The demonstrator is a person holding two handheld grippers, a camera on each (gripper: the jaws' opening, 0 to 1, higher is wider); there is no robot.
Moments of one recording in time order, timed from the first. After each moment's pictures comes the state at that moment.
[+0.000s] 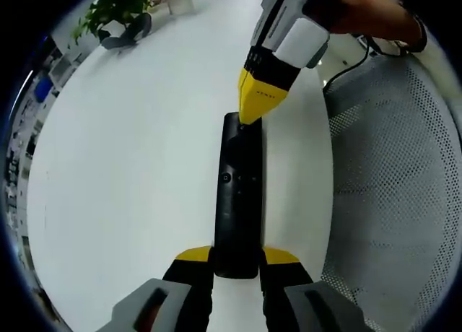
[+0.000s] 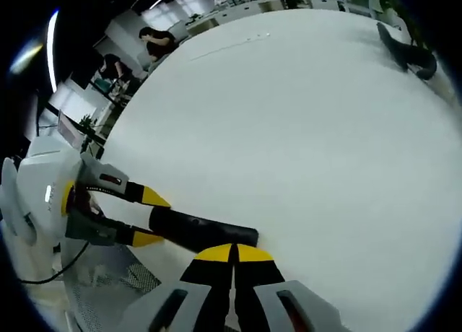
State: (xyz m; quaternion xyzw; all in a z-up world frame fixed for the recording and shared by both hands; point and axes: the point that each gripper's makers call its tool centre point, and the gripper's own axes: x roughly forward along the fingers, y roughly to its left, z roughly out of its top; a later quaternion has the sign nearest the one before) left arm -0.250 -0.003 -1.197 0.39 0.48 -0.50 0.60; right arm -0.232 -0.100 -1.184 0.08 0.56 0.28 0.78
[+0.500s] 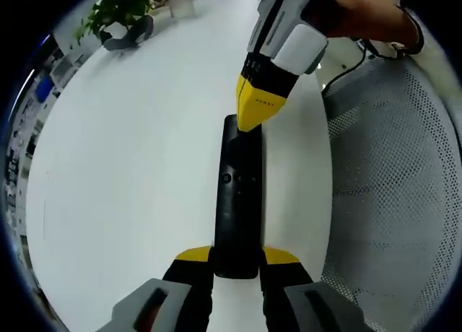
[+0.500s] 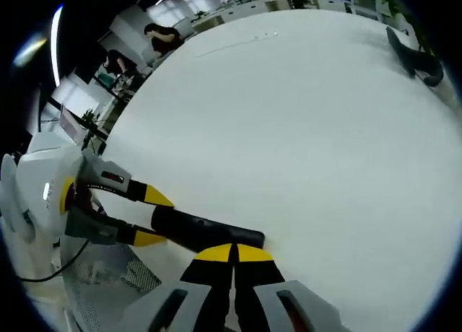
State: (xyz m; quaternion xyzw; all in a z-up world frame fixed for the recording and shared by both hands) left arm -0.250 -0.003 -1.197 0.38 0.47 -0.51 0.61; right arm -0.230 -0.094 -1.183 0.07 0.56 0.29 0.77
